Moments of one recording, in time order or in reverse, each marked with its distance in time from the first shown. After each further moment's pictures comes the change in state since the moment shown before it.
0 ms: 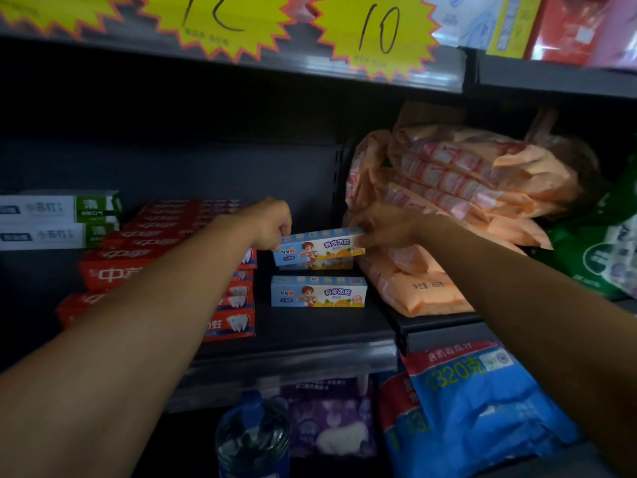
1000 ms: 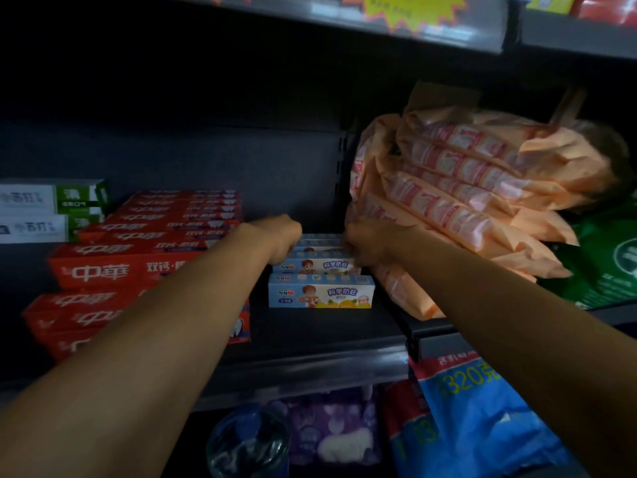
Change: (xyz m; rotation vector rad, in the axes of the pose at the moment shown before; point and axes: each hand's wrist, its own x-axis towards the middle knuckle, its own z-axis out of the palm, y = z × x) left_hand 0.027 0.004 0.038 0.320 -0.139 0.051; right_hand 0.040 -0.004 0.048 -0.389 -0.068 -0.018
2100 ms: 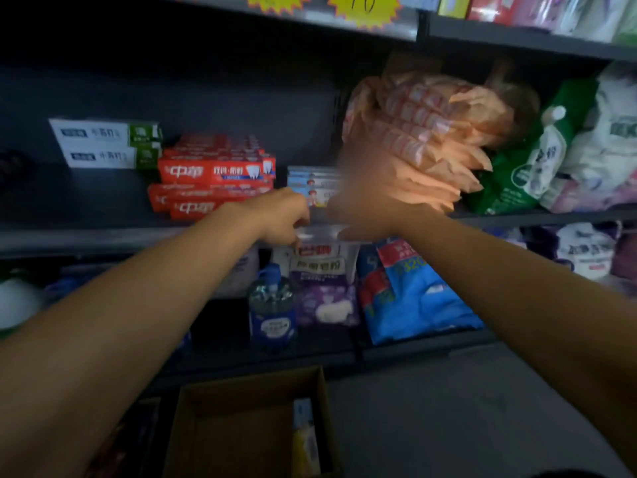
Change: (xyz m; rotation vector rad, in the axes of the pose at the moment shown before) left_hand -0.239 0.065 0.005 -0.066 0.120 0.233; right_hand -0.212 -0.134 -0.030 0.141 0.129 -0.079
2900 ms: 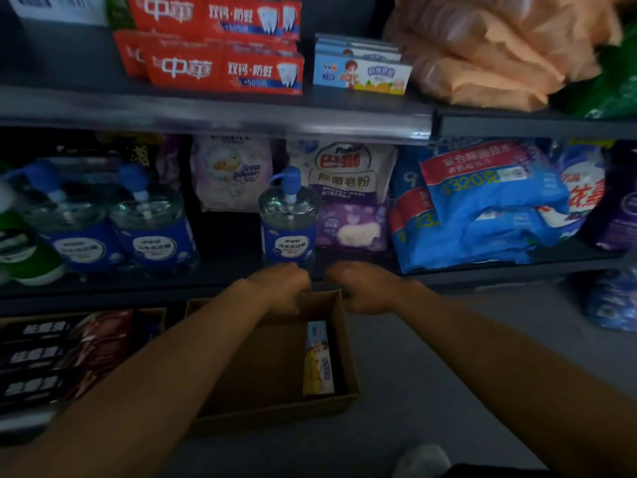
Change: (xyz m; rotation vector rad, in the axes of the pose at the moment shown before) left_hand -0.053 0.024 0.253 -0.300 -0.447 -0.035; right_hand -0.044 -0.064 0.258 0.280 -0.363 -0.100
